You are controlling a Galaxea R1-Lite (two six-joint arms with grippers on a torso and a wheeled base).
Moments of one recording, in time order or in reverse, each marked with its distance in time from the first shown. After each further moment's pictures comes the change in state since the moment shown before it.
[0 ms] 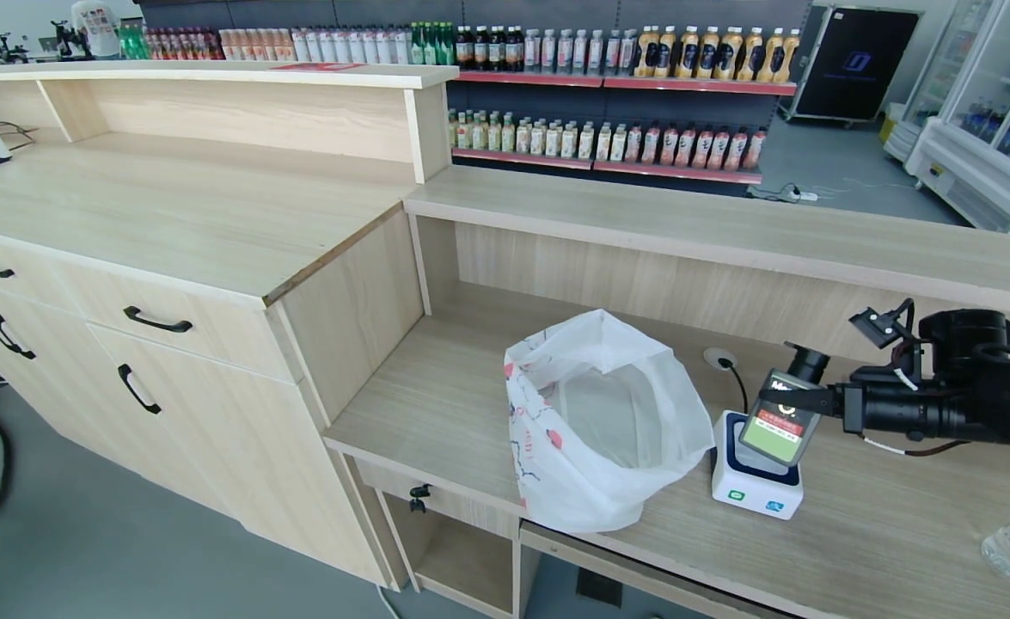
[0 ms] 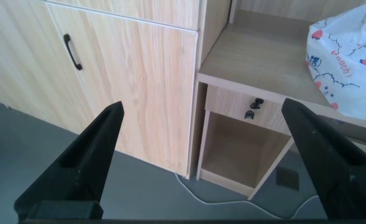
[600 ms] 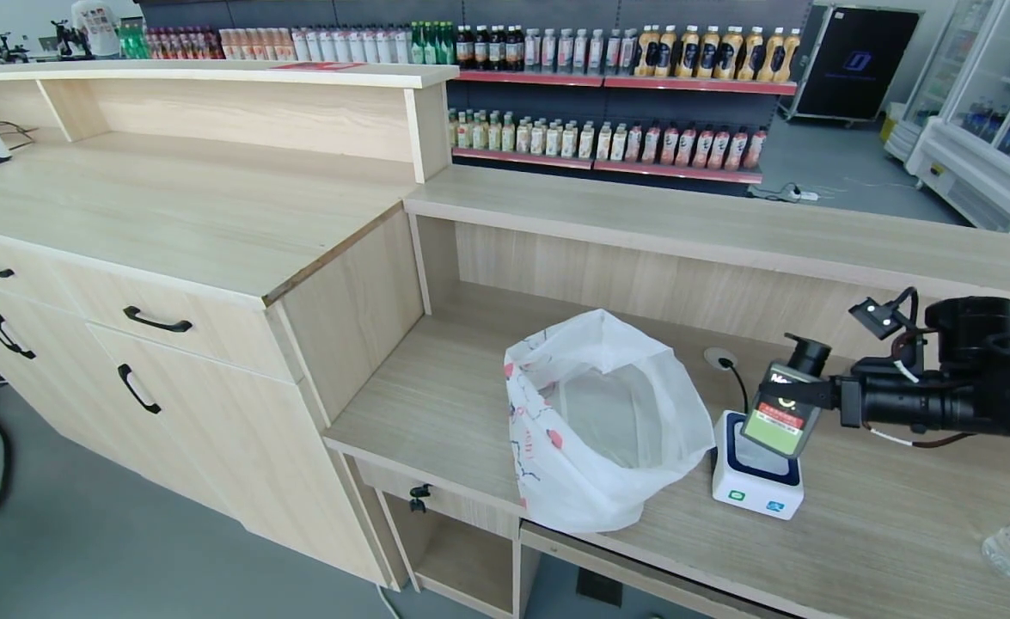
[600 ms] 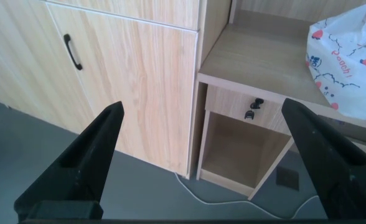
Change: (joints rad) left arm 0.000 0.000 0.000 0.000 0.000 0.000; right arm 0.019 -0.082 0.031 -0.008 -0.108 -0.006
